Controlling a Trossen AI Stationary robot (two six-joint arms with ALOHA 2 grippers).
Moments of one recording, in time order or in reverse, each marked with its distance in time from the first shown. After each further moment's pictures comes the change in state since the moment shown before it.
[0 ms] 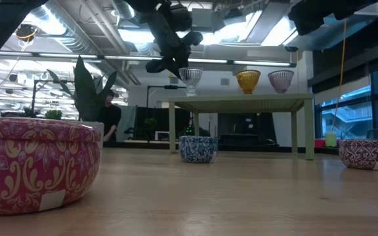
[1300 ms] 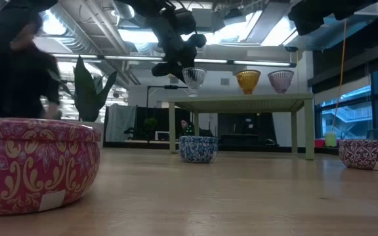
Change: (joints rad) left arm -0.002 0.053 0.044 0.012 0.039 0.078; right arm 0.000 0.000 0.000 0.000 0.000 0.000
